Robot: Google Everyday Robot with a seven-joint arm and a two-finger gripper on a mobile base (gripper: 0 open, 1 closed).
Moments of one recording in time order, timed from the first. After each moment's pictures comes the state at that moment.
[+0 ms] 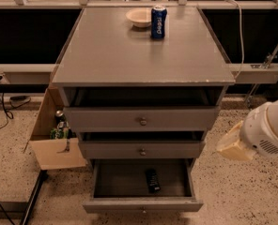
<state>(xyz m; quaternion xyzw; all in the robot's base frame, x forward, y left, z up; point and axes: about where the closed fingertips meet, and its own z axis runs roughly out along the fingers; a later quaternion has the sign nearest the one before) 0.399 -0.204 0.811 -0.49 0.84 0.08 0.20</state>
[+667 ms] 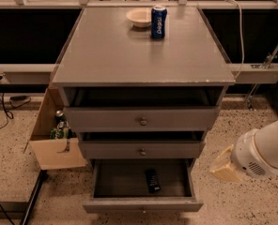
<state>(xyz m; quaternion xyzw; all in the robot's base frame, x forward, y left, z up) 0.379 -0.199 0.742 -0.48 0.85 0.14 0.17</state>
